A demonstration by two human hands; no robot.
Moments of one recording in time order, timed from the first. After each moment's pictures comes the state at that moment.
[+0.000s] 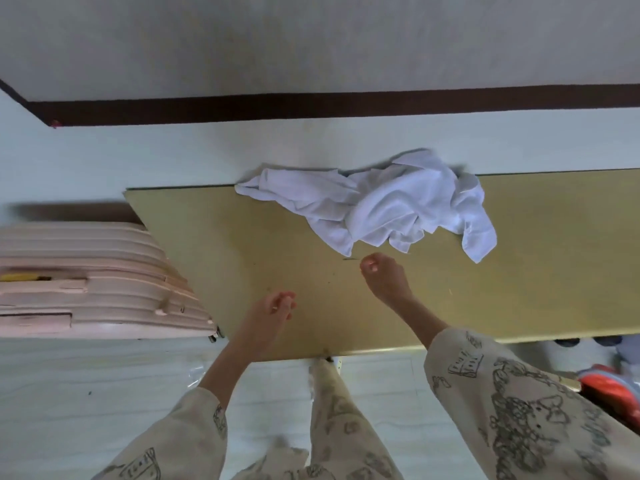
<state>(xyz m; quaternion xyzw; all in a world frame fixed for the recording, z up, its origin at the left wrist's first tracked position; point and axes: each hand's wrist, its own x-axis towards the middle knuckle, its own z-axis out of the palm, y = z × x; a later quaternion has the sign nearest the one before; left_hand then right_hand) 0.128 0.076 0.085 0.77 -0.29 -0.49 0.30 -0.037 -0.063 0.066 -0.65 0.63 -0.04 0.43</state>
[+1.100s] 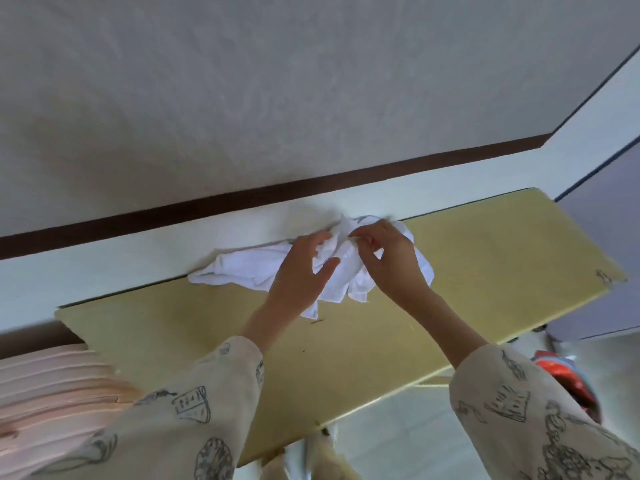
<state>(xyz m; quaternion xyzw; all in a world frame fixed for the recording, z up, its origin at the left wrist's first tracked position) 0.115 -0.085 0.175 0.62 -0.61 -0.33 0.37 -0.035 -0.111 0.212 -0.75 0.52 -0.36 0.21</state>
